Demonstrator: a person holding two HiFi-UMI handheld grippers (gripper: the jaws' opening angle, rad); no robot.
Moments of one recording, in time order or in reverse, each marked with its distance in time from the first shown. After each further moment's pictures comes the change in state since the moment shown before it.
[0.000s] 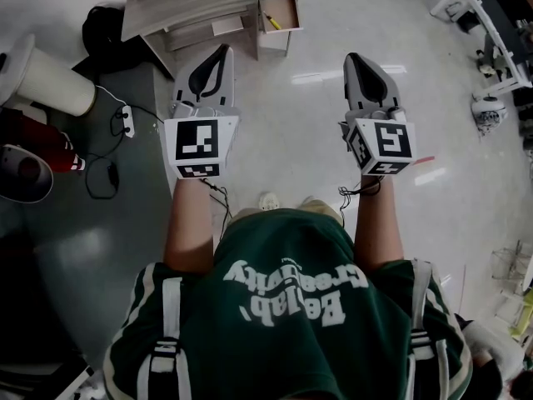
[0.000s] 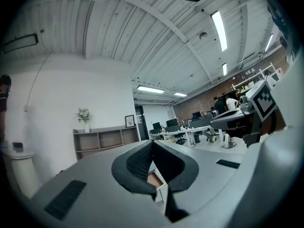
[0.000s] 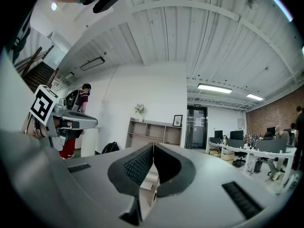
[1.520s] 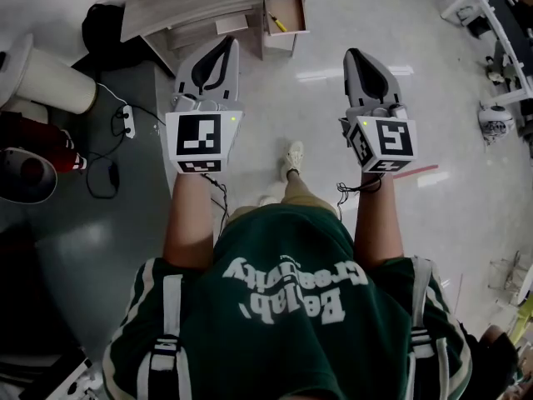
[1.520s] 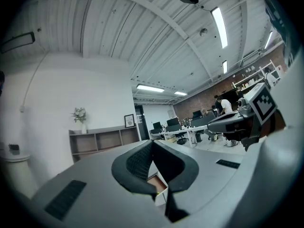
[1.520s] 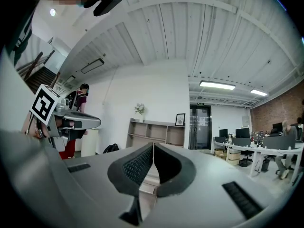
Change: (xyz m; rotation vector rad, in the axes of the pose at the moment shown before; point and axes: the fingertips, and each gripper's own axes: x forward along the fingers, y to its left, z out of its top) left arm 0.081 0.022 -0.012 0.015 -0.003 -0.004; right arm 0.083 -0.028 -0.018 0.021 -0.016 0.043
